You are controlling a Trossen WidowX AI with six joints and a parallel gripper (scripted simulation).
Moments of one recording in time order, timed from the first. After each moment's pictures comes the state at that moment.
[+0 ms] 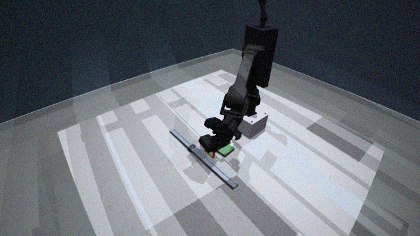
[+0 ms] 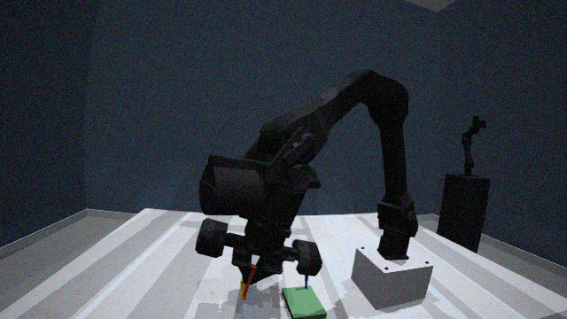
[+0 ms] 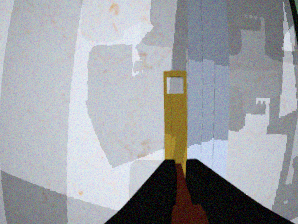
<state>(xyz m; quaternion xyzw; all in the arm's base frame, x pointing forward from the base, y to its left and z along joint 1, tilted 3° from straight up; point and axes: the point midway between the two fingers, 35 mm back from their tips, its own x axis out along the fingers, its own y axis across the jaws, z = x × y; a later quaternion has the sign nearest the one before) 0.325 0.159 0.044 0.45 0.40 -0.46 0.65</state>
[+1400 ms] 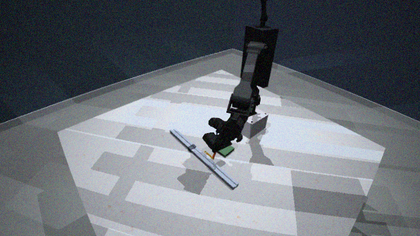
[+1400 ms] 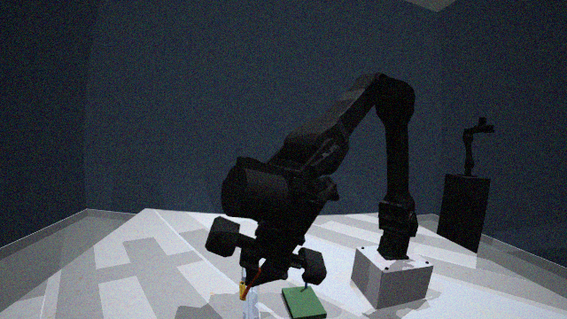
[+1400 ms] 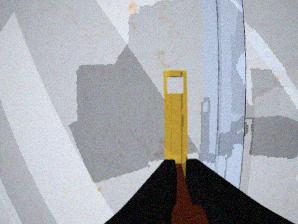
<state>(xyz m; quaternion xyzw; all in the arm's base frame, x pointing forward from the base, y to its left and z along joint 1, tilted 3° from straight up) 0.318 0.160 0.040 0.49 0.36 -0.42 0.68</state>
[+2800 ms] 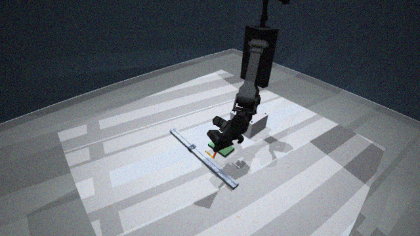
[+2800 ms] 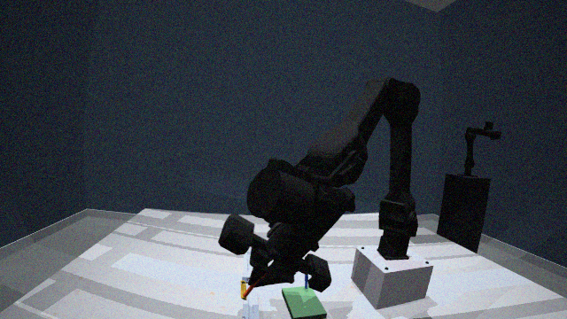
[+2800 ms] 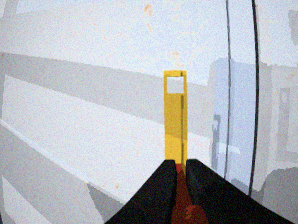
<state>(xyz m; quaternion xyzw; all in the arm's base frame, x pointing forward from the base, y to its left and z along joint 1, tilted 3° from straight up) 0.309 0.158 0.037 0.52 0.31 -0.38 0.69</state>
